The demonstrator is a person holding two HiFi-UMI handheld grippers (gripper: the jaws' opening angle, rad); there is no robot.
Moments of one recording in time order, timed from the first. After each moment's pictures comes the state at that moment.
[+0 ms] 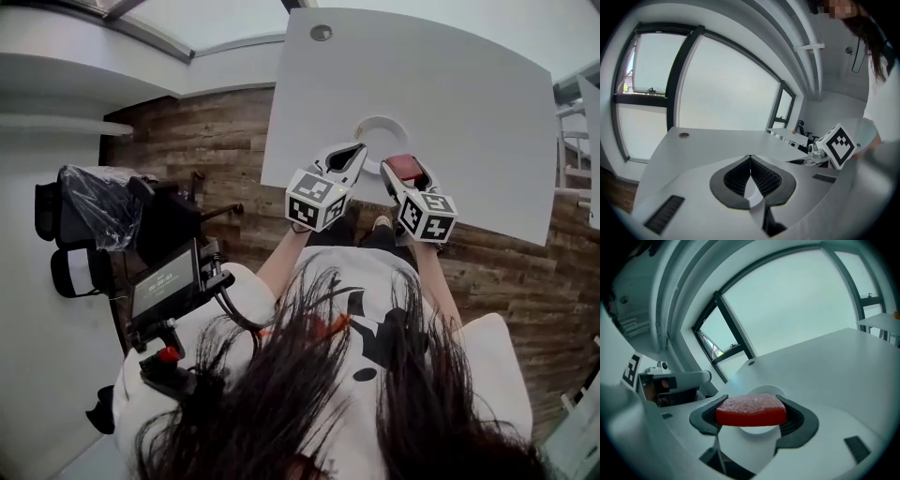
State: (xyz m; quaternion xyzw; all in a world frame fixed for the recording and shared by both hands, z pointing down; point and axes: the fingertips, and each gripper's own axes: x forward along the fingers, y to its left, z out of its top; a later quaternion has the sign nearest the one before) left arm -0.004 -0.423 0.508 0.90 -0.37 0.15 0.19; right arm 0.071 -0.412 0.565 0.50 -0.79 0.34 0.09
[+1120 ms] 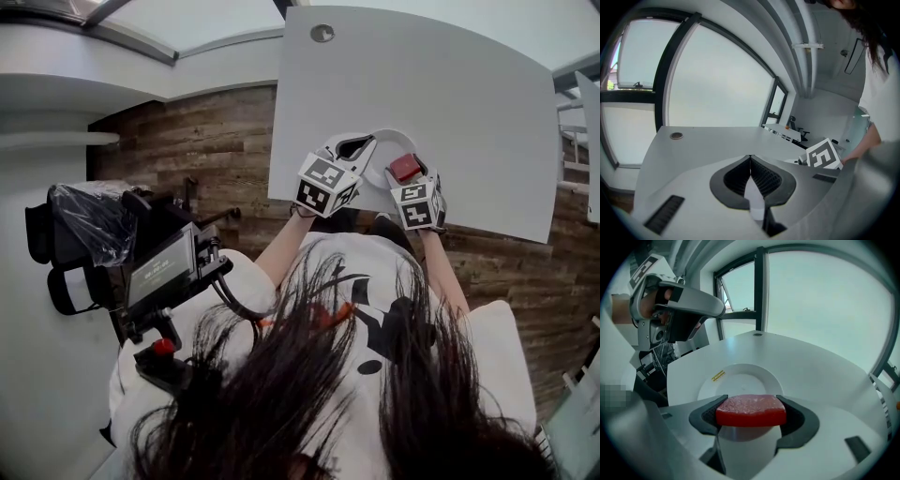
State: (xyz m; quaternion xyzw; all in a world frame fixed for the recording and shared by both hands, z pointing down) left arm -0.019 -0.482 0.534 0.91 -0.31 0.18 0.20; right arm 0.045 -0.445 0.650 0.45 -0.79 0.19 0.38
